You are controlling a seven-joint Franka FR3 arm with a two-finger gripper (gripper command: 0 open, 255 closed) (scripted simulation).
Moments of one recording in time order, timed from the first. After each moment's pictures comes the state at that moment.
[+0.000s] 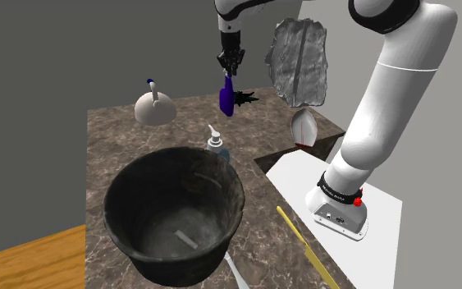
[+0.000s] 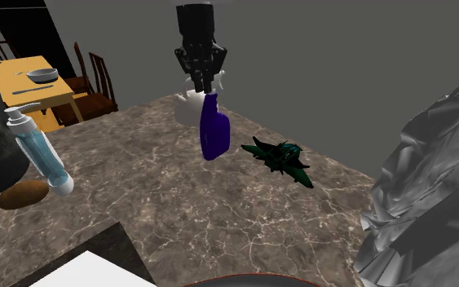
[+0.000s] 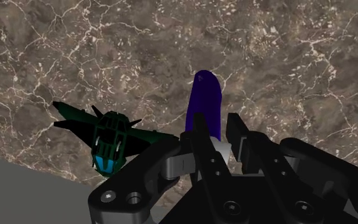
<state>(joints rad) -0.08 0.14 -0.04 -1.77 -0.10 1.81 0.09</state>
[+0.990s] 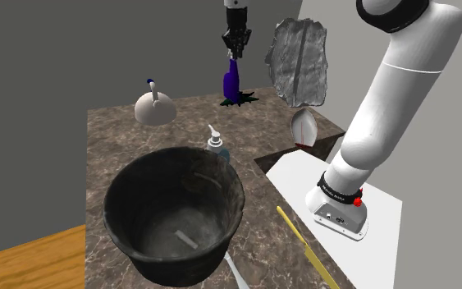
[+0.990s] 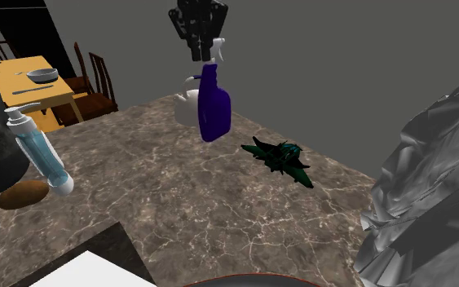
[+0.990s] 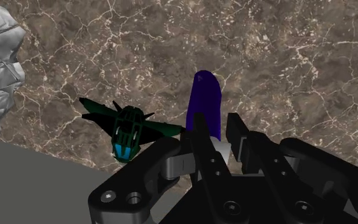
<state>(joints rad) -0.09 0.09 -0.05 -1.63 -0.10 1.63 0.06</state>
